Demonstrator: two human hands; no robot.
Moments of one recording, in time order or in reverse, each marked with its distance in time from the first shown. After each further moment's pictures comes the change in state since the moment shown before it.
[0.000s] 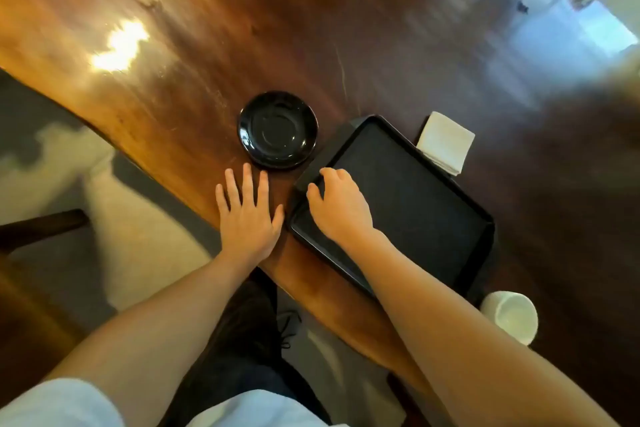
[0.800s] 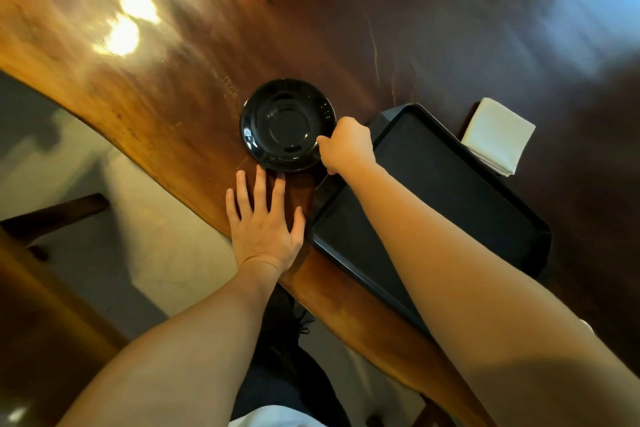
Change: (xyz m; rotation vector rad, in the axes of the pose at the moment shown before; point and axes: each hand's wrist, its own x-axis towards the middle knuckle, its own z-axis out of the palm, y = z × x) left_hand 0.007 0.007 0.006 -0.030 0.034 -0.138; right_hand 0.126 -0.023 0.008 0.188 -0.118 0.249
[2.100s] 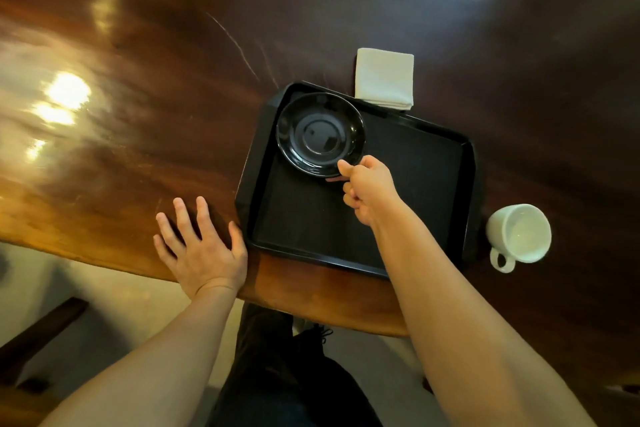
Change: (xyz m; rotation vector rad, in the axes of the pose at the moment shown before) left_hand -0.005 0.001 0.001 0.027 0.068 0.045; right_hand -0.073 0.169 -0.032 1.220 0.213 0.449
